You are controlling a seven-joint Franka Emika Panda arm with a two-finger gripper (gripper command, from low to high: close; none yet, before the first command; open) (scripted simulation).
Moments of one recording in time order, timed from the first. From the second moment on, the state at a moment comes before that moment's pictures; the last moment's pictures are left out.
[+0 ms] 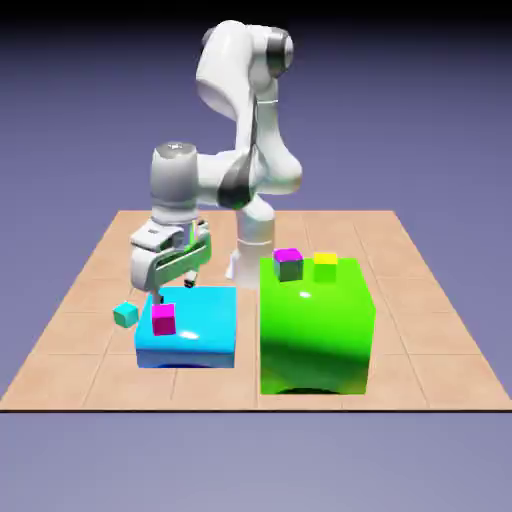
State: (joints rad) arm -0.31 0.01 -0.03 -2.33 -0.07 2.36 -0.62
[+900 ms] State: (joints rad) arm -0.59 0.52 -0.06 -1.91 -0.13 1.77 -1.79
